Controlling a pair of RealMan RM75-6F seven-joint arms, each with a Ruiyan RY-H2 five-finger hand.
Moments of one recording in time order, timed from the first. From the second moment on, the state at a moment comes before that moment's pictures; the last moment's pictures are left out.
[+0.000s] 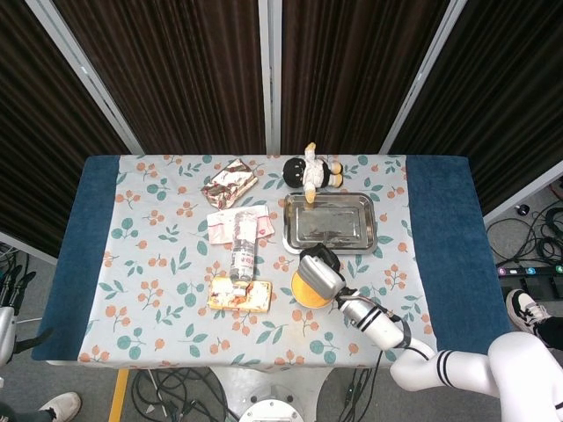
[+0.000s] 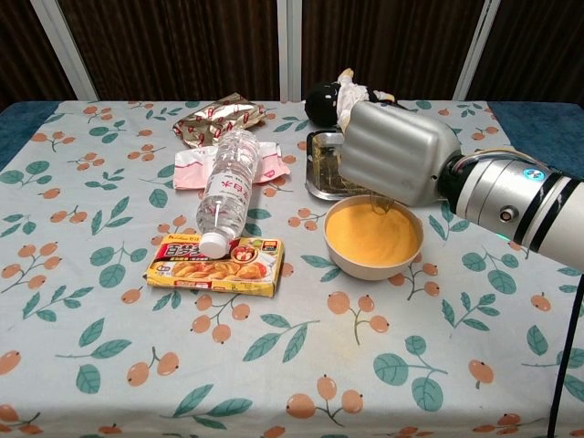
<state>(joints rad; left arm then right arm) 0.02 -1.22 -0.03 -1.40 1.46 1.52 -0.12 0.83 -1.67 0.01 -1.32 -1.45 1.08 -1.57</state>
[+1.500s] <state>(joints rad) 0.02 -1.20 -0.03 -1.45 1.46 1.53 -0.07 0.80 -1.67 0.19 -1.37 -1.23 1.04 -1.25</state>
